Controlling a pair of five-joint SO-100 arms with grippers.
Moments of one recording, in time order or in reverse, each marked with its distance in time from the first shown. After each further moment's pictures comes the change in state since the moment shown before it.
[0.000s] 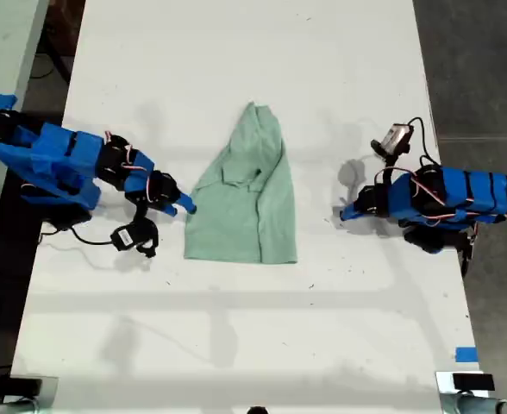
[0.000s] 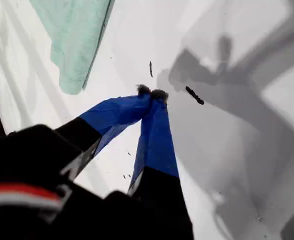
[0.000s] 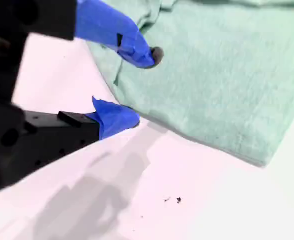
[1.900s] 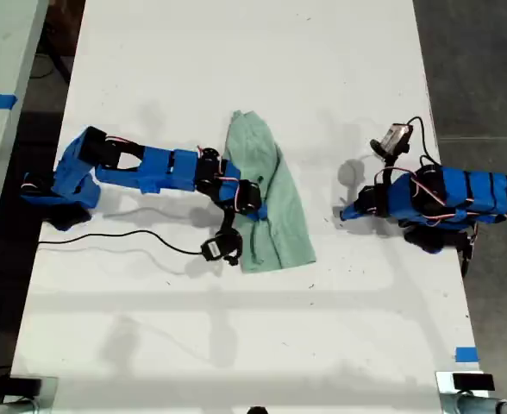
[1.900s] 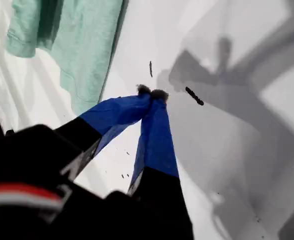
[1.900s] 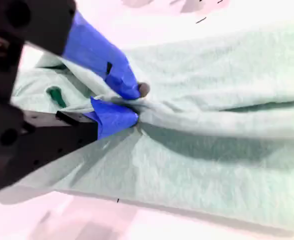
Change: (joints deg) arm 0 -4.0 -65.8 -79.8 5.1 13.6; arm 1 0.0 0.0 0.0 0.0 -0.7
